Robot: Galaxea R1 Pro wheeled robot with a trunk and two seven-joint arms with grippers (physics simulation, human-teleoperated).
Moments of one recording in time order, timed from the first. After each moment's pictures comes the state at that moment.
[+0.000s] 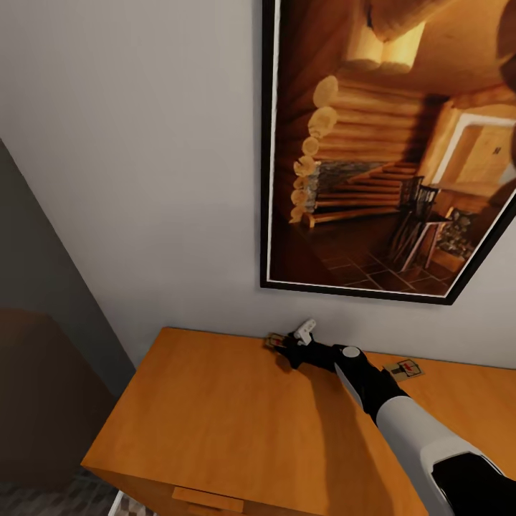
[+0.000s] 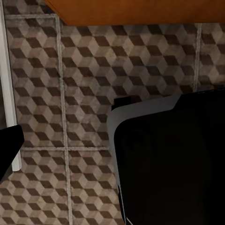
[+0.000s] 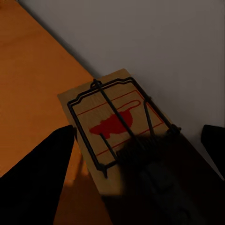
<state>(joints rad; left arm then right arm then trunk) -0.30 0.04 -0.54 0.07 0.39 -0.27 -0.04 -0.85 -0.03 0.26 -0.53 0.05 -0.04 0.67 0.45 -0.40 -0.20</state>
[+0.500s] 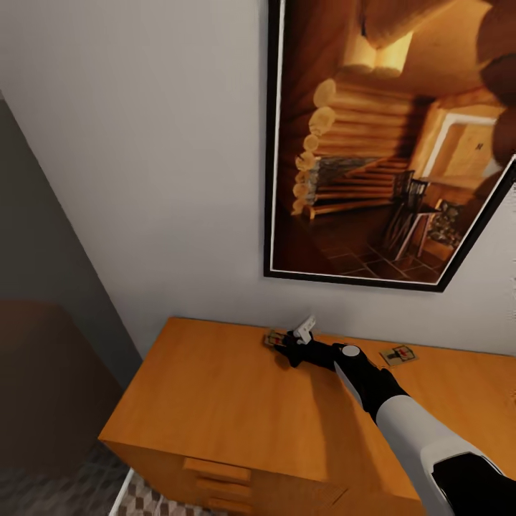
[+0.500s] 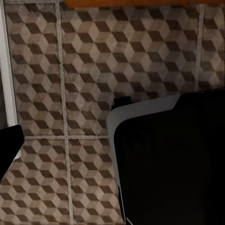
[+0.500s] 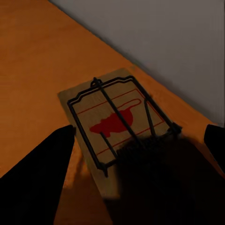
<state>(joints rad) -0.30 0.04 -0.54 0.07 0.39 -0.27 -0.04 -0.85 -0.03 0.26 -0.54 0.04 -0.03 0.67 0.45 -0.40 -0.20</state>
